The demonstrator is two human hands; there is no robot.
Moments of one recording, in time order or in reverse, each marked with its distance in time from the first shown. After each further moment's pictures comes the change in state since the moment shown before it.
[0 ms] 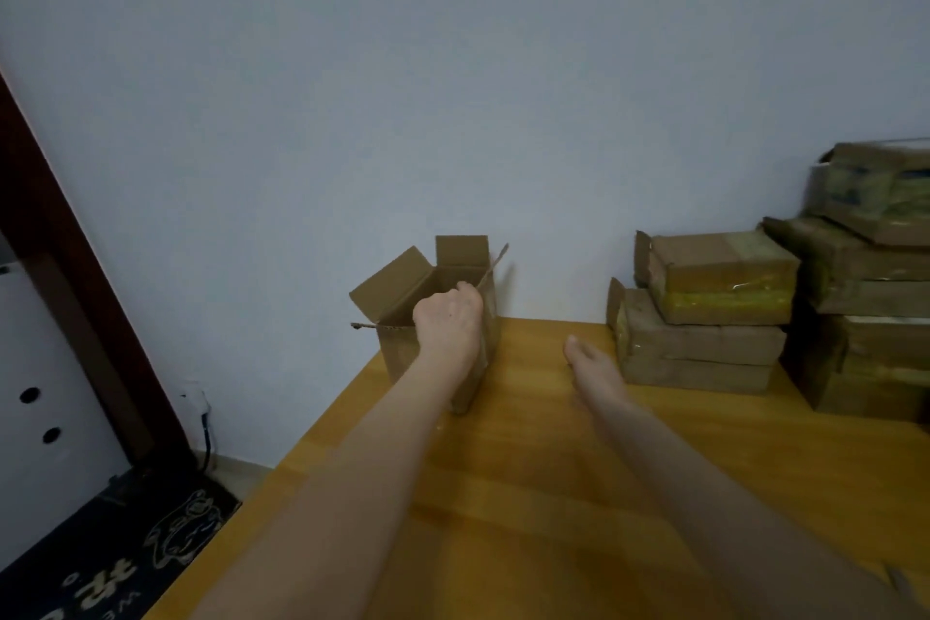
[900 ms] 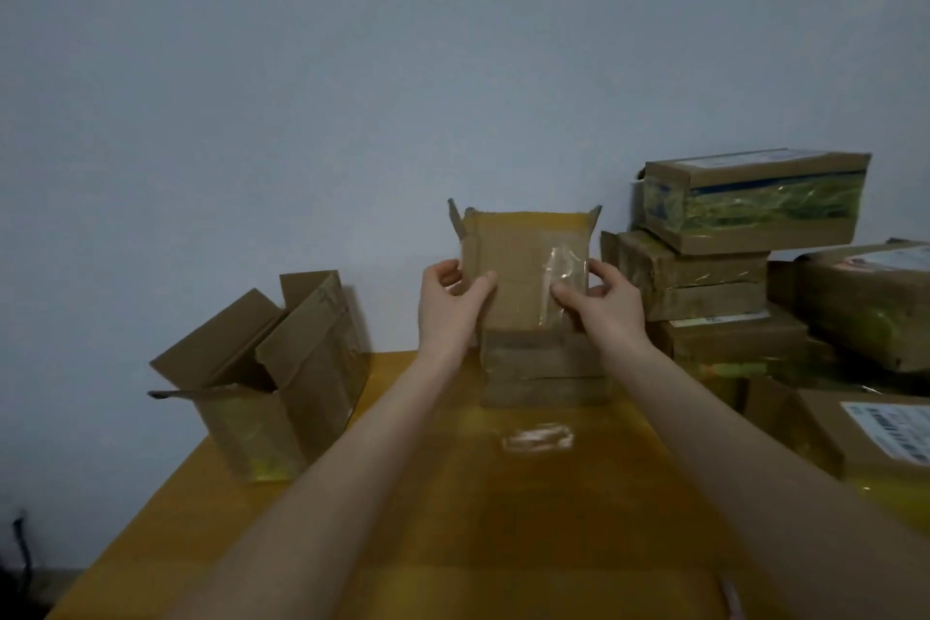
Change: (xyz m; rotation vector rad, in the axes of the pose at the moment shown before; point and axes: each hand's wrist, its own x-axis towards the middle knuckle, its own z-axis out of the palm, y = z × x) left_hand 0.031 0.157 -0.038 -1.723 -0.025 -0.072; right_hand 0.044 -0.058 -0.167 -0.002 0.426 -0.271
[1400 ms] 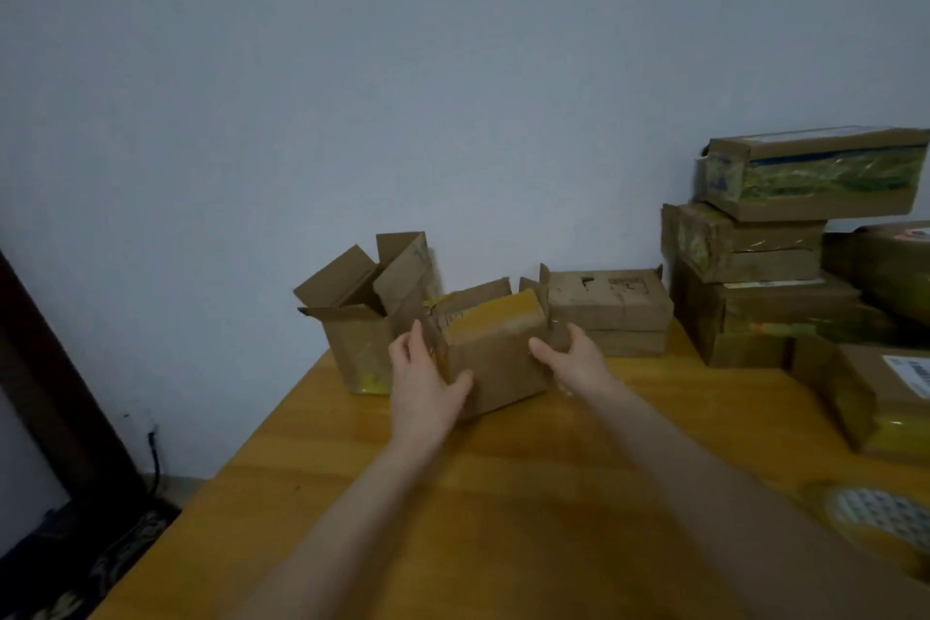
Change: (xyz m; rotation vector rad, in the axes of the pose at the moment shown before) left_hand -0.127 -0.049 -0.131 0.696 0.084 0.010; right_hand -0.120 0.039 0.056 -0.222 -0.430 0.125
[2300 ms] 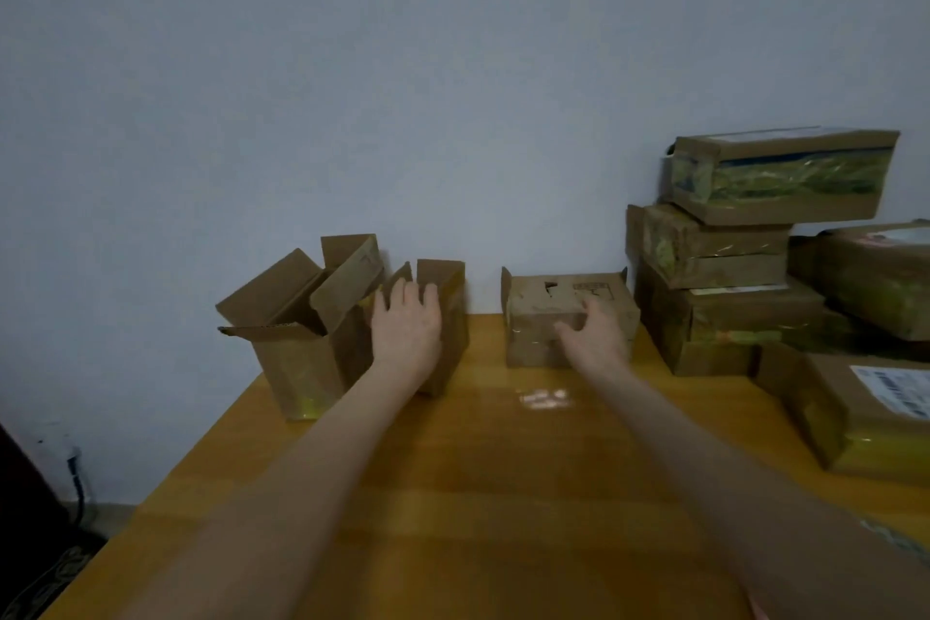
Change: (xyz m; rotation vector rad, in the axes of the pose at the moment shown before) left_hand 0.103 0.026 0.041 0.867 0.035 0.435; right_hand 0.054 0.009 -0.046 -0.235 0.353 -0.029
